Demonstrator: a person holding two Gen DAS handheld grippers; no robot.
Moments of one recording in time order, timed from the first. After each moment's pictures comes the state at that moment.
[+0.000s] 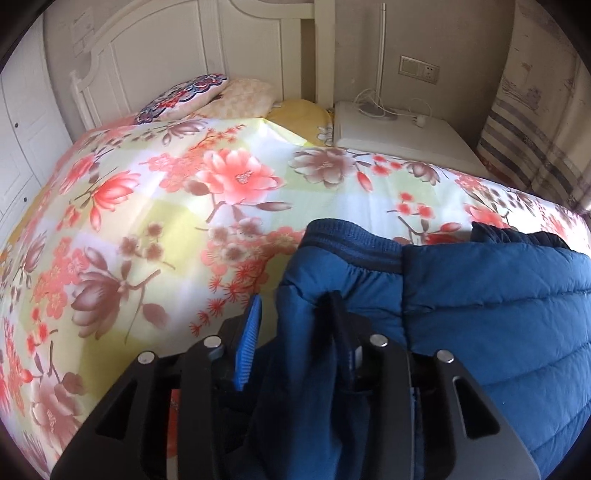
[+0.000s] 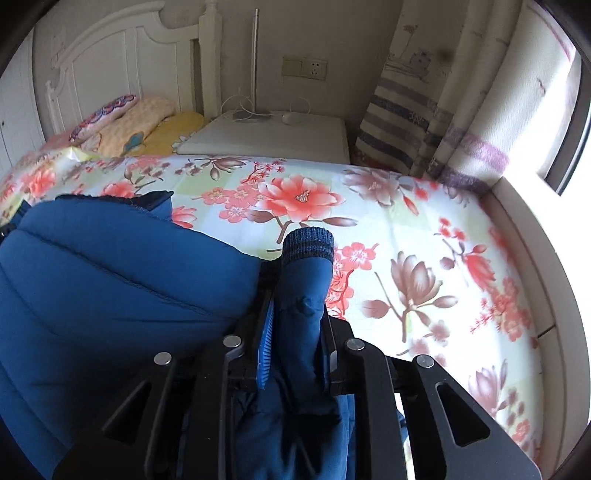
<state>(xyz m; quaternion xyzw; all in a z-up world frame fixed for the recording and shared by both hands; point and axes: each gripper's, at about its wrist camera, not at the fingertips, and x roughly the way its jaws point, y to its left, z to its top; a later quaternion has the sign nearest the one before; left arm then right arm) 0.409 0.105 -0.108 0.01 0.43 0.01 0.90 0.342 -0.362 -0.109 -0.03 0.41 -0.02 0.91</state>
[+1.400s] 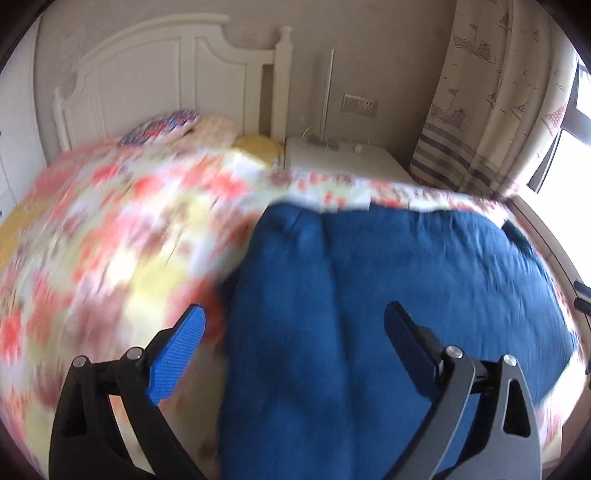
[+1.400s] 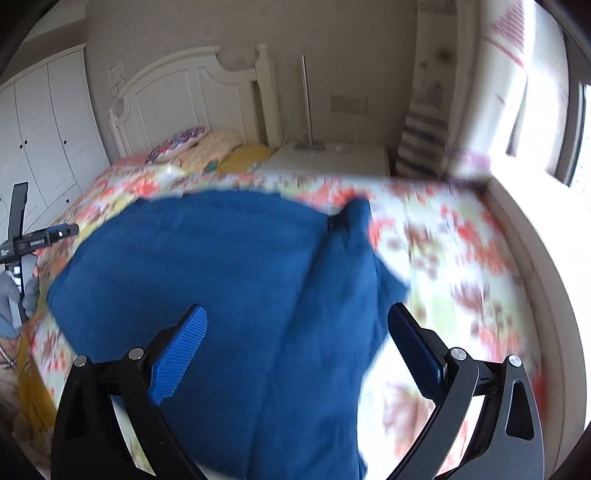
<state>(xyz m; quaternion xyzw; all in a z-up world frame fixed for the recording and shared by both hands) 0.251 0.137 -0.063 -0.01 0.37 -0.10 0.92 0.154 -0.378 -0.066 0.03 0.38 0.10 0.92</state>
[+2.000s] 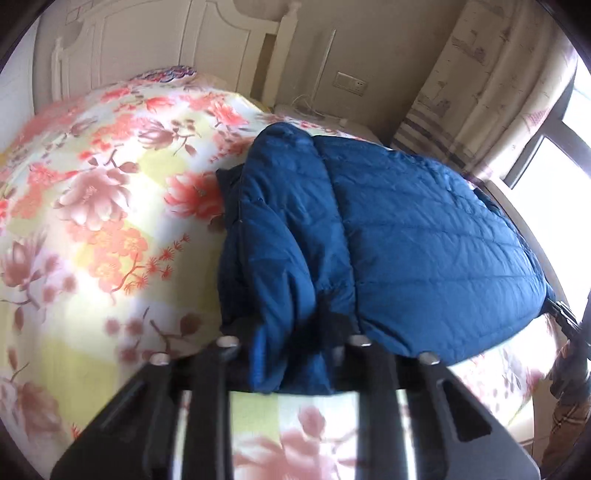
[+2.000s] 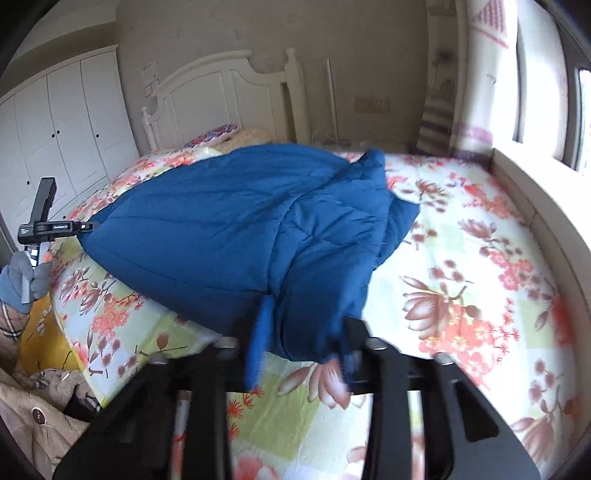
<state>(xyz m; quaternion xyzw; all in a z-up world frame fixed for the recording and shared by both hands) 0.182 0.159 -0.106 -0.08 0.41 -0.15 0.90 0.070 -0.377 -0.094 0.02 0.33 0.14 0.93</state>
